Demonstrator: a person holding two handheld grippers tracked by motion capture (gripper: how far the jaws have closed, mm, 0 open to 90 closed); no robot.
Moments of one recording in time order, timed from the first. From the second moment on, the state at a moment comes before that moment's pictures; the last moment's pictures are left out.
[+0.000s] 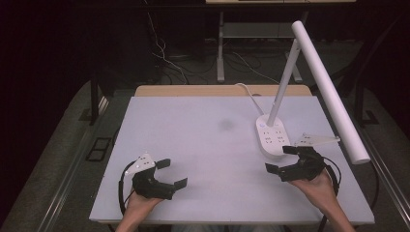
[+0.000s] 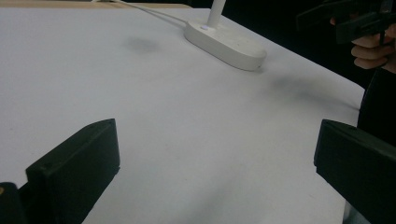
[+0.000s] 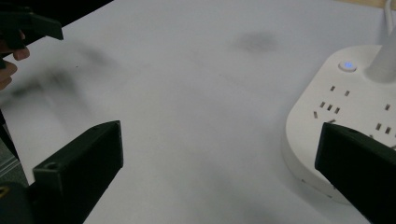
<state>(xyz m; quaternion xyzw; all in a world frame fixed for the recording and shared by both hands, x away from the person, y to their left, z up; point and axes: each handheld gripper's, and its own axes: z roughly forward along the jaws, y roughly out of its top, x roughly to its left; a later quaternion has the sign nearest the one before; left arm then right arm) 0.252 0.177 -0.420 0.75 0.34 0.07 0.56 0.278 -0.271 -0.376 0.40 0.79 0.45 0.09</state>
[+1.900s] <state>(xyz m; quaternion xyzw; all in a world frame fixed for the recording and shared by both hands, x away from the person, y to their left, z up) 0.254 0.178 -0.421 0.76 0.34 0.07 0.55 0.367 -0.240 -0.355 0.38 0.84 0.36 0.16</state>
